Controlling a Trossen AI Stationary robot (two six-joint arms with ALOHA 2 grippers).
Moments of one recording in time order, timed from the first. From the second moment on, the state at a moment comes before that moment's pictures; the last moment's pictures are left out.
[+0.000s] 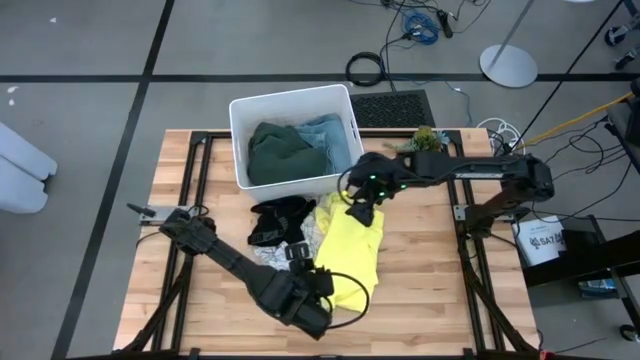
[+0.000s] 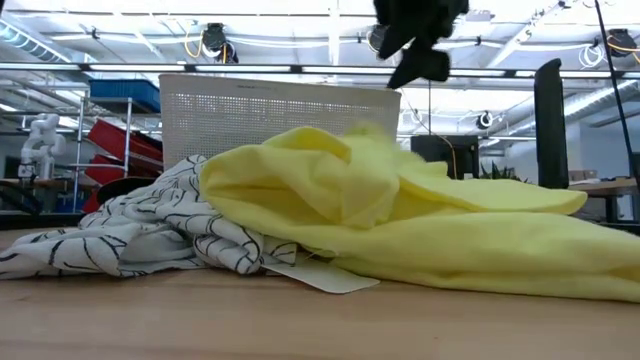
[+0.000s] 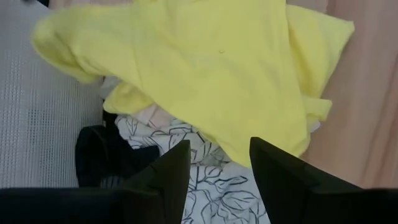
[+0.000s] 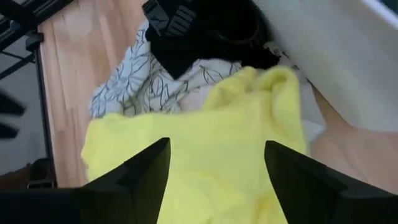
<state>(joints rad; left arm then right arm) -0.56 2.22 2.35 -1.56 -0.53 -0.65 -0.10 1.47 1.32 -0.77 -0.13 0.41</state>
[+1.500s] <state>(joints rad) -0.48 2.12 2.35 -1.12 -0.41 0.11 0.74 1.95 1.20 -0.20 0.70 0.47</state>
